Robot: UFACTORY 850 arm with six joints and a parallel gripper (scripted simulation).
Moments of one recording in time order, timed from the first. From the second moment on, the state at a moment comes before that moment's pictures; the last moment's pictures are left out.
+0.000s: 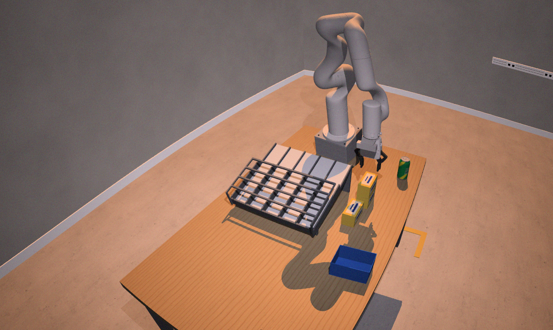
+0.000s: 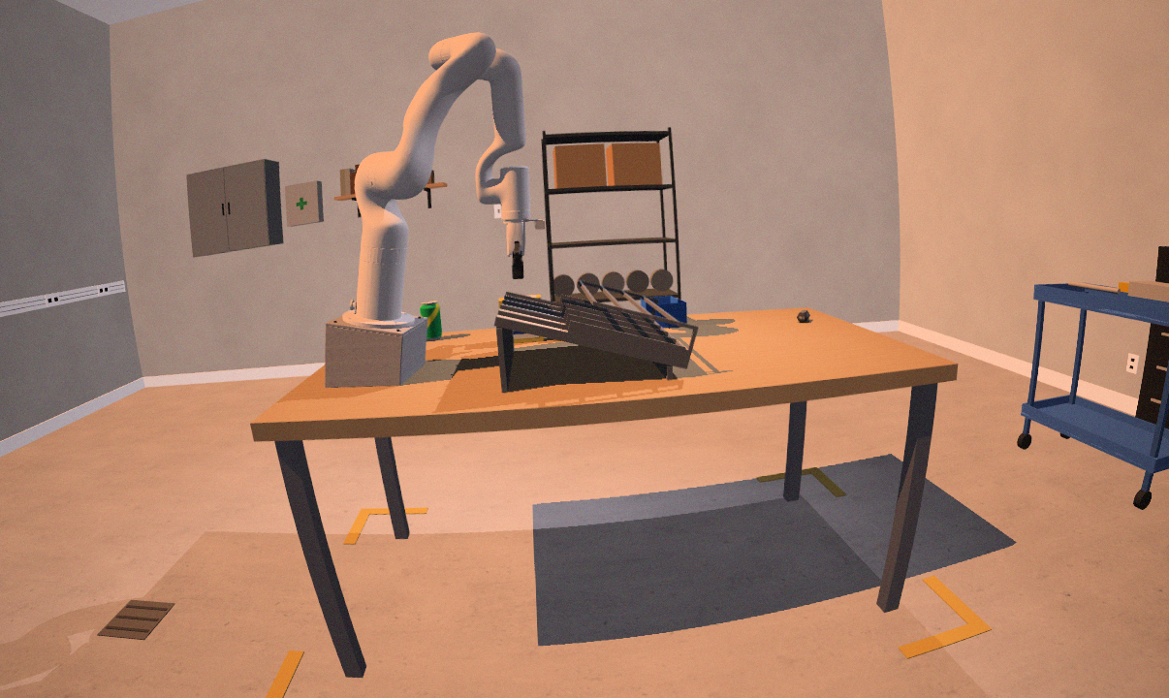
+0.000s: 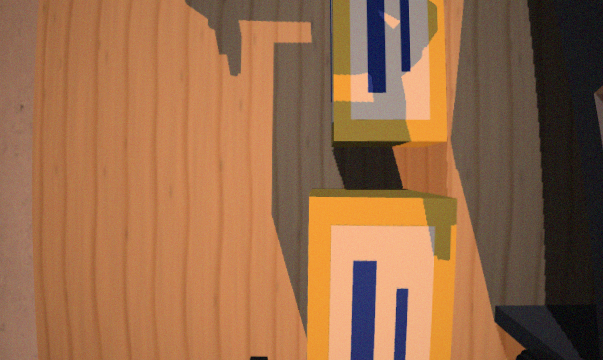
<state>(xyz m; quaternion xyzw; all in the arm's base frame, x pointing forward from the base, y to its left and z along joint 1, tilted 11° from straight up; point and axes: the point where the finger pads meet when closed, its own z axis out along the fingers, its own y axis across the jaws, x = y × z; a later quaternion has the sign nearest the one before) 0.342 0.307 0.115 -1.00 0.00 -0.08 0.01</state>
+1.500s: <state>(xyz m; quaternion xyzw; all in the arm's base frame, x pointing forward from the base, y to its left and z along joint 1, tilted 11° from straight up) 0.355 0.306 0.052 -1.00 0.00 -0.07 0.00</state>
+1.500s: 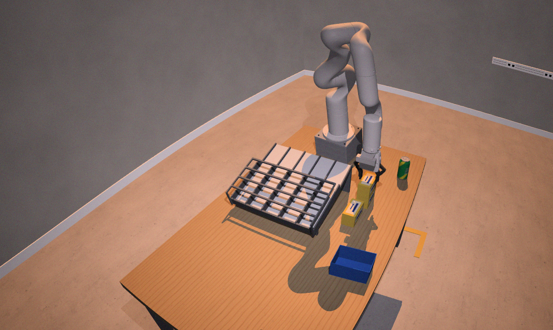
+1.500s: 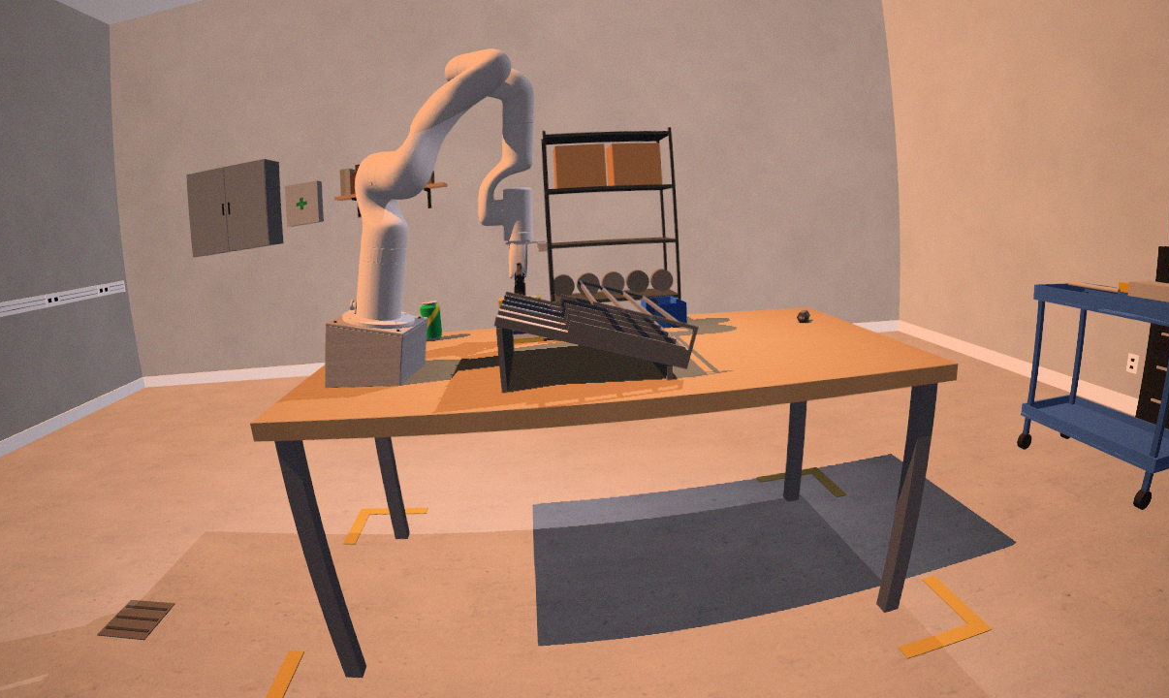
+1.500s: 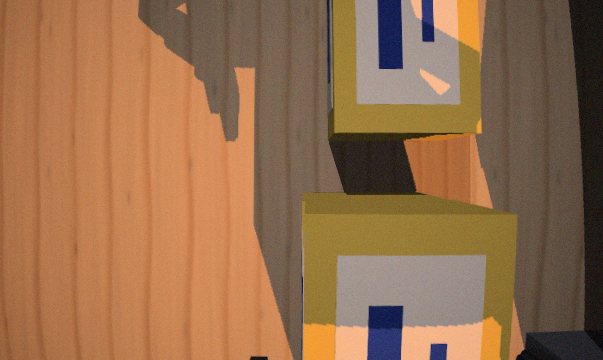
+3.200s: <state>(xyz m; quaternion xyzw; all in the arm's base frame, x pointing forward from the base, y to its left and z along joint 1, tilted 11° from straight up) 0.362 0.306 0.018 -1.00 0.00 -0.07 -0.01</state>
